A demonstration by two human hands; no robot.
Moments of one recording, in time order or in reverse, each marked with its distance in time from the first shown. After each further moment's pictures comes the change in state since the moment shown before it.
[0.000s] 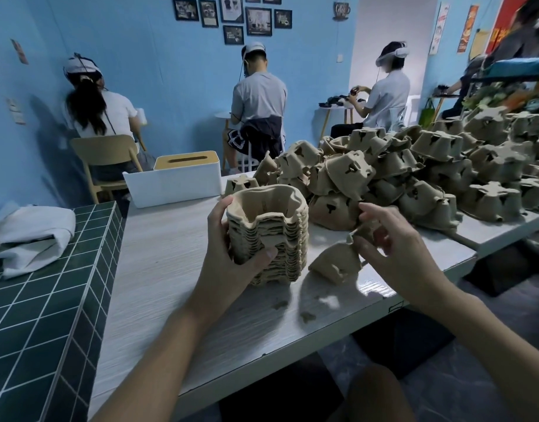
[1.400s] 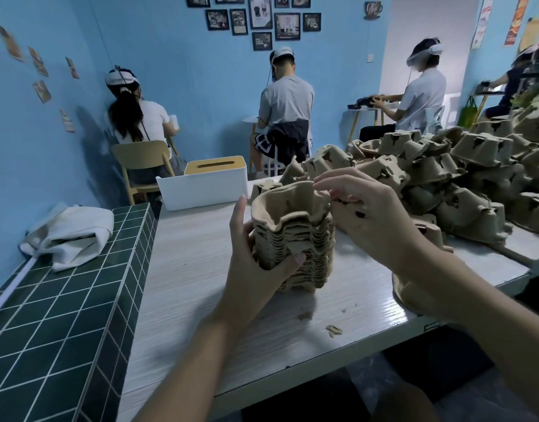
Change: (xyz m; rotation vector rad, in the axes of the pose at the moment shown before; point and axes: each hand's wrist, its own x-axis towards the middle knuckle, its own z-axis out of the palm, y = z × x) left_hand 0.000 -0.001 0.006 0.016 0.096 -0.010; right_hand 0.063 -0.073 0.026 0.341 -0.076 -0.323
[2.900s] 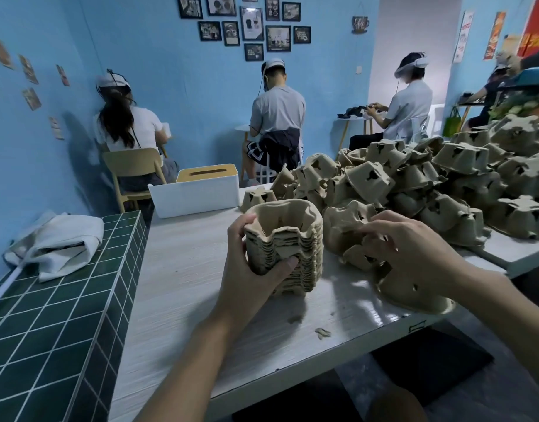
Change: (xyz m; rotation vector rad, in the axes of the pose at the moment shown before) left_hand 0.001 0.002 0.005 0.063 -0.002 0.033; right_hand -0.045 0.051 -0.059 -0.631 -0.275 0.287
